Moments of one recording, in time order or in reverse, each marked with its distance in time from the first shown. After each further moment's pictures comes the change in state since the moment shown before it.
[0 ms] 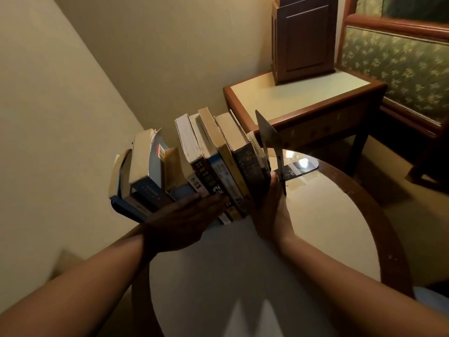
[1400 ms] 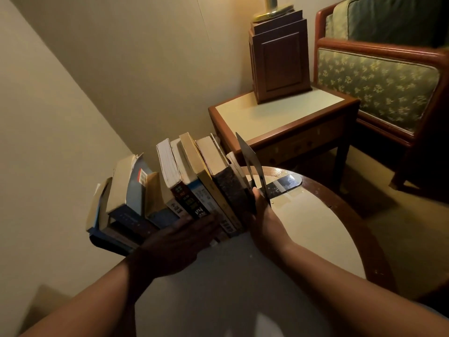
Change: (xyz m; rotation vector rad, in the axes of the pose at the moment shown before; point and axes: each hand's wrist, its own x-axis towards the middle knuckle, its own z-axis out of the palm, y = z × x) left_hand 0.022 0.005 0.009 -0.083 0.028 0.039; right_hand 0.021 -0.003 -0.024 0.153 -0.223 0.203
